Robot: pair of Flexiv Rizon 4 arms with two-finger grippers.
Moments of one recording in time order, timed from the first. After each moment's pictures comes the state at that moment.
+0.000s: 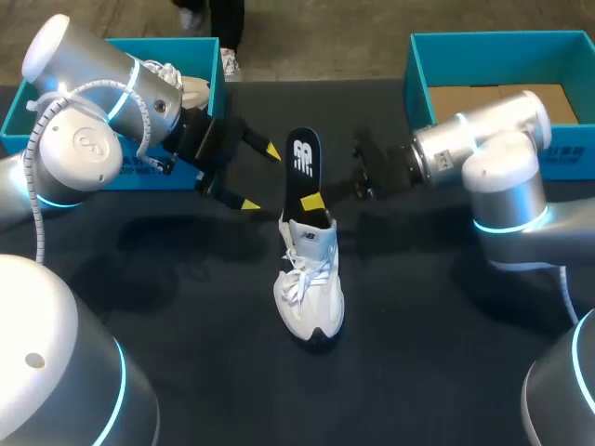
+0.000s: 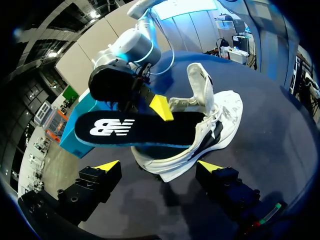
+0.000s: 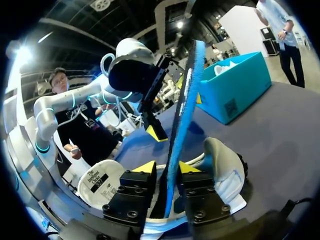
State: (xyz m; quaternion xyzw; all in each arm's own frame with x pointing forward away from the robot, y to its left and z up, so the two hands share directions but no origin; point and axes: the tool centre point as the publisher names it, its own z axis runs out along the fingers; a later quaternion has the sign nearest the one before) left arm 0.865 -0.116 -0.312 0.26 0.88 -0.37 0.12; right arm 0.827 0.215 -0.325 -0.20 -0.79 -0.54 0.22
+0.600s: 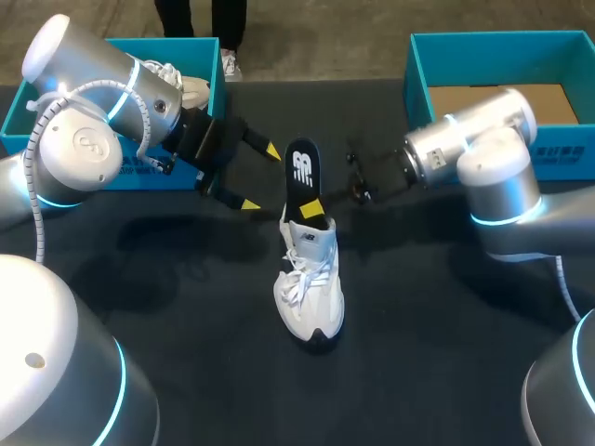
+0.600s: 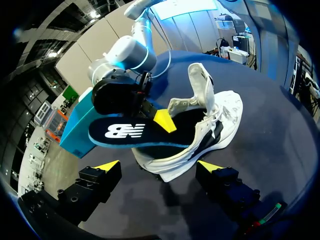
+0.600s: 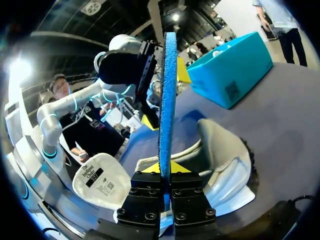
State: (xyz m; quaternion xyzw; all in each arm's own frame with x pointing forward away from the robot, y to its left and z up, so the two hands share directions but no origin) left arm 0.865 -0.116 -0.312 0.26 0.88 -0.37 0.12; right arm 0.819 0.215 -0.345 -0.21 -0.78 -0.51 0.28
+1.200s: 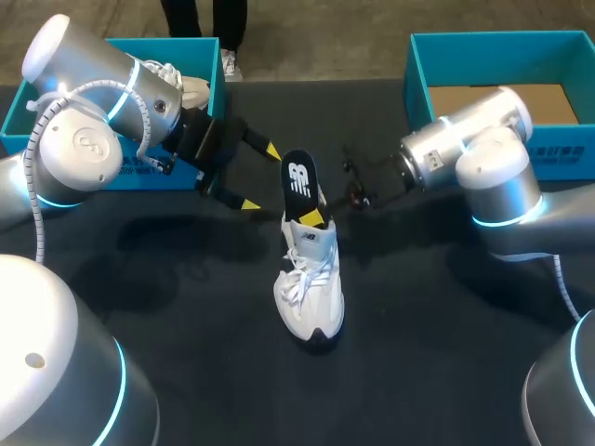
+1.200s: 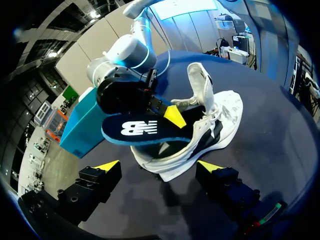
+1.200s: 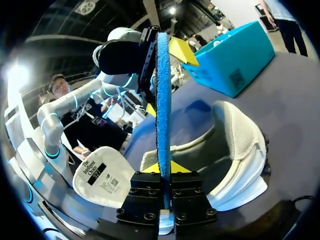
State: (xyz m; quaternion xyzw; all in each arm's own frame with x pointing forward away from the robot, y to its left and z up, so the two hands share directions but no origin) left arm 0.865 -0.116 -0.312 0.26 0.88 -0.37 0.12; right arm 0.805 0.215 -0.348 -0.21 -0.80 -0.49 0.29
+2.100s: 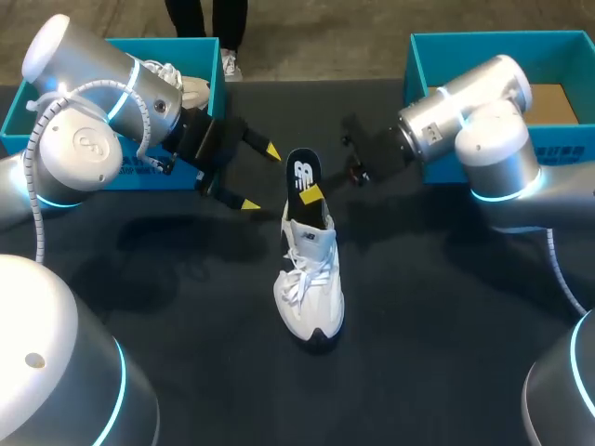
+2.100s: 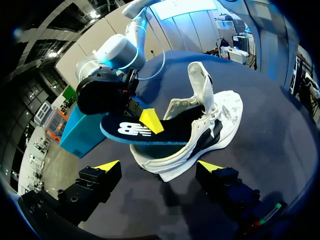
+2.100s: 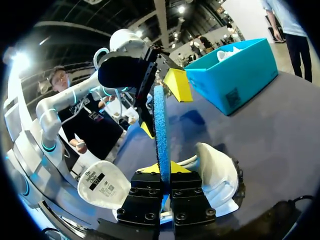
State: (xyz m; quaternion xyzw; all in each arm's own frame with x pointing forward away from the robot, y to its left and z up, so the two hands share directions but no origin) left arm 0.865 -0.116 -0.312 0.26 0.88 -0.37 0.12; right arm 0.839 0.213 -0.330 -0.18 -0.81 -0.48 0.27
